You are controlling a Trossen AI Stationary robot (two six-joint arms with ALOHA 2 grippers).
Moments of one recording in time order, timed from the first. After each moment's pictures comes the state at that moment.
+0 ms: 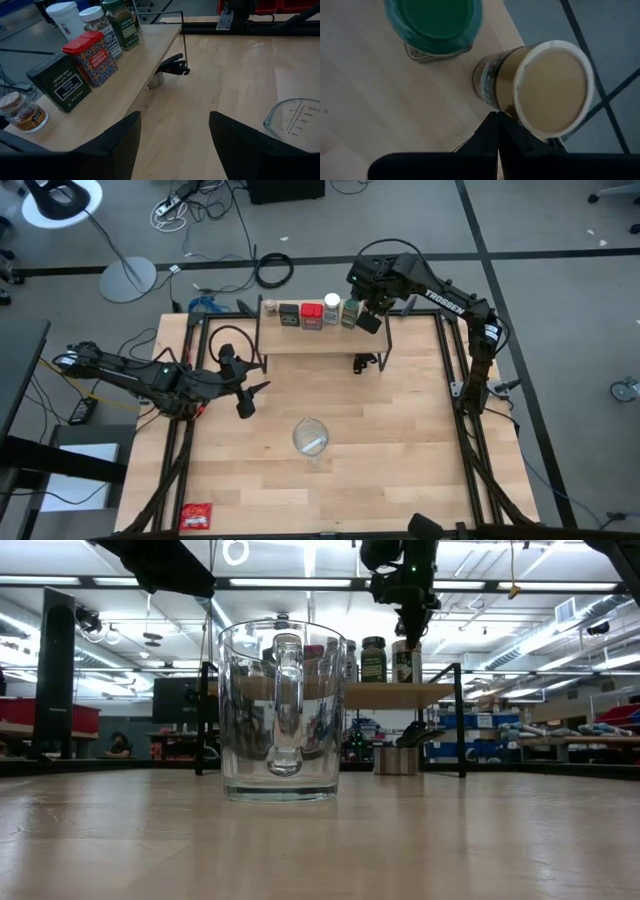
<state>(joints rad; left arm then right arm) -0.26 0.84 0.75 -0.39 -0.65 -0.16 -0.51 1.86 2.07 -1.52 0.31 -0.01</state>
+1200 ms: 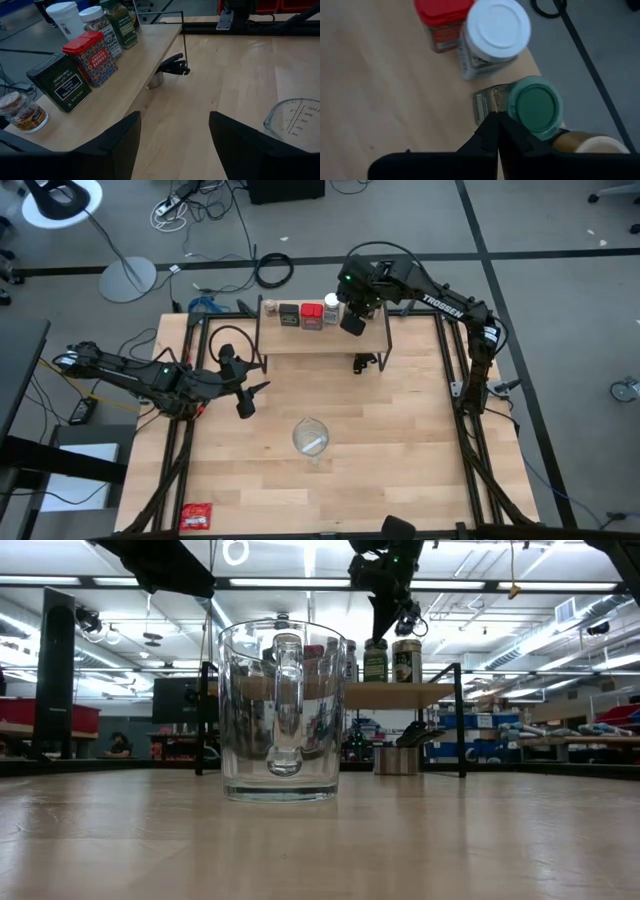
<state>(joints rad) -0.26 0.84 0.75 -0.39 -0.65 -0.16 -0.46 1.86 2.07 -1.29 0.19 -0.08</state>
